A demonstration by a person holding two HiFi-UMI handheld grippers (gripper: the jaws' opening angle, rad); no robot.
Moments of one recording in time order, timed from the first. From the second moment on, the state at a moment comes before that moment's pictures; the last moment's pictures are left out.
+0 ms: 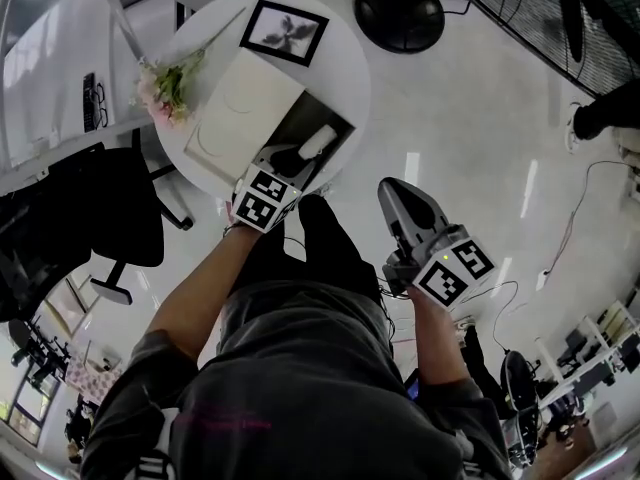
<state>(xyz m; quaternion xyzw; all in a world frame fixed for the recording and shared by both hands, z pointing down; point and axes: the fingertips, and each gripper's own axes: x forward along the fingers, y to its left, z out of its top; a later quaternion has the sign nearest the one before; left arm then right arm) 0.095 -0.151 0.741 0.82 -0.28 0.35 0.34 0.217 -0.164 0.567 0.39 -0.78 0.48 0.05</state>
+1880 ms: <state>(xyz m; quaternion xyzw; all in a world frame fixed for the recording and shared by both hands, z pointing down) 0.002 -0.184 0.469 0.92 -0.32 0.18 0.17 0.128 -0.153 0.439 0.43 -0.83 0.36 -0.01</state>
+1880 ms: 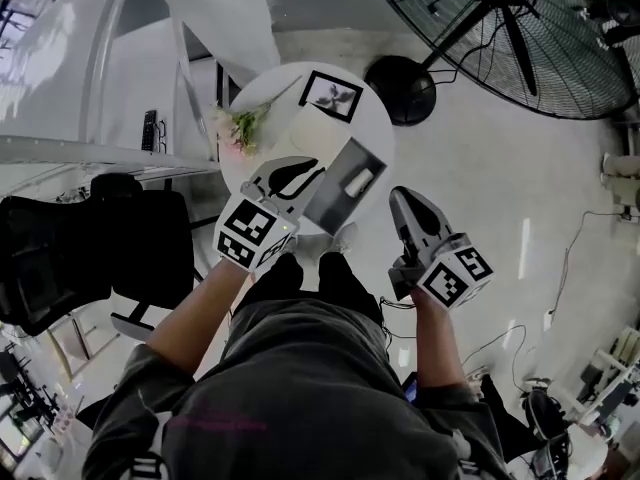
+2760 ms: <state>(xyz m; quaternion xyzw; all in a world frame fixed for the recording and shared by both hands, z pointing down) -0.075 -0.162 0.372 0.94 -0.32 0.10 0.12 0.074 -0.141 0.371 0.45 -0.84 0.29 -0.03</state>
